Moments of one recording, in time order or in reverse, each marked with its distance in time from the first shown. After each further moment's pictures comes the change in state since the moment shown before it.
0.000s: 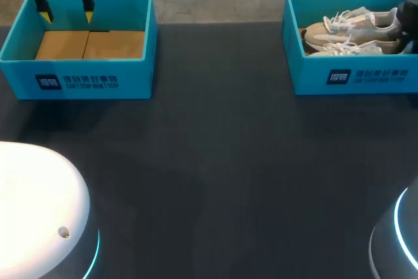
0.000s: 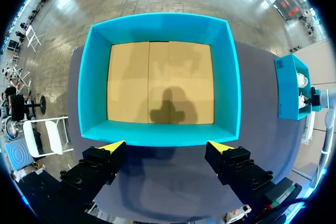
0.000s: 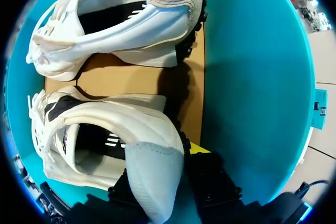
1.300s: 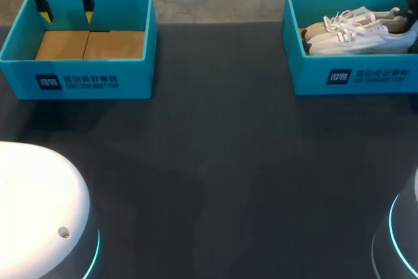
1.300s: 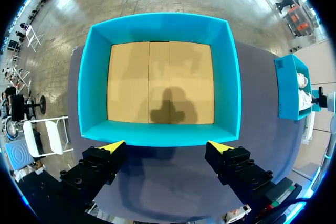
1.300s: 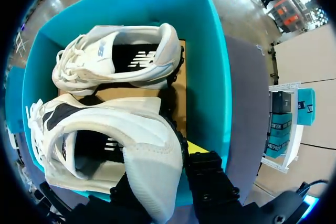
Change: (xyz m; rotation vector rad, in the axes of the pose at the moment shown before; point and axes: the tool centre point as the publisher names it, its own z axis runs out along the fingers) left arm 0.000 0.000 0.000 0.000 0.000 0.000; right arm -0.008 0.005 -0.075 -0.120 -0.075 0.042
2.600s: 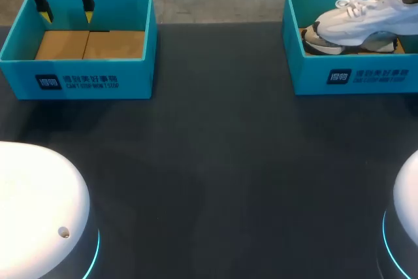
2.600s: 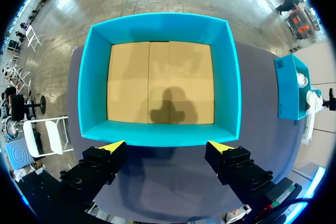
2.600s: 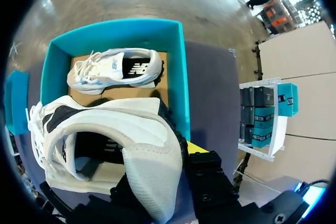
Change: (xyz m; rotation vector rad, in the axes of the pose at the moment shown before) left arm 0.000 0.000 0.000 0.000 0.000 0.000; right arm -0.016 -0.015 -0.107 0.022 -0.094 0.048
